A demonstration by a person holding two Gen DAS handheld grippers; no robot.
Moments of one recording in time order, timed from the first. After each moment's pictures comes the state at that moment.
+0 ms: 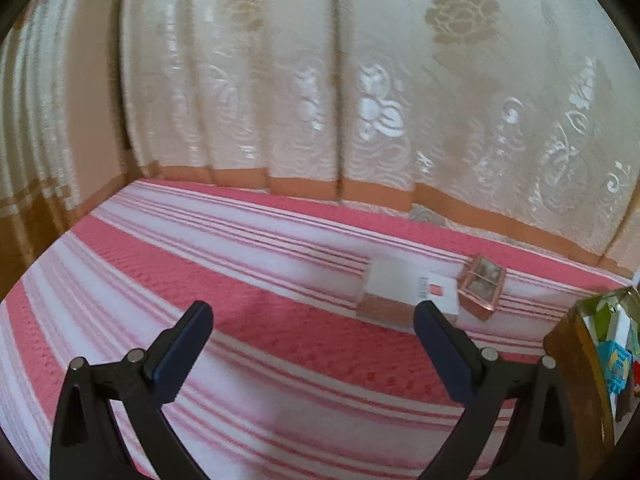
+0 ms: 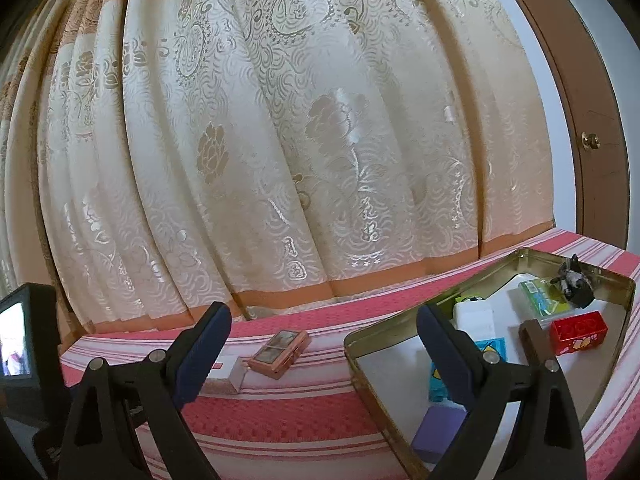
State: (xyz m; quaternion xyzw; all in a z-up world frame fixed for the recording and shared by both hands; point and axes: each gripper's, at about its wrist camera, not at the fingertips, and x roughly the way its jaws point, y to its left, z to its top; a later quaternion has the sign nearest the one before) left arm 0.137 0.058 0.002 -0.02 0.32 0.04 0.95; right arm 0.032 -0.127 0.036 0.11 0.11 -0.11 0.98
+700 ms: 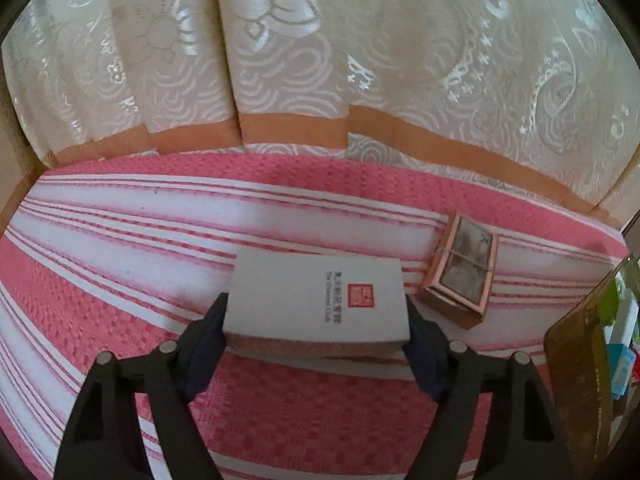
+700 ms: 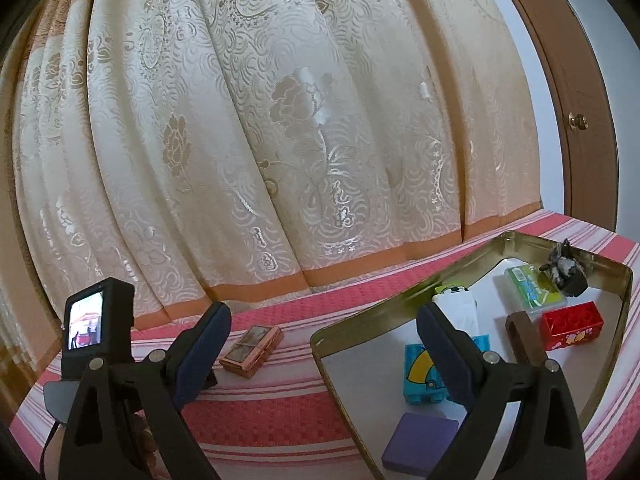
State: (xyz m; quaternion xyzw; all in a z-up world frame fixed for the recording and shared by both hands) left arm 0.219 0.018 -0.033 0.00 0.44 -0.04 0.90; right arm 0.046 -0.148 0.030 0.13 0.14 -0.14 0.97
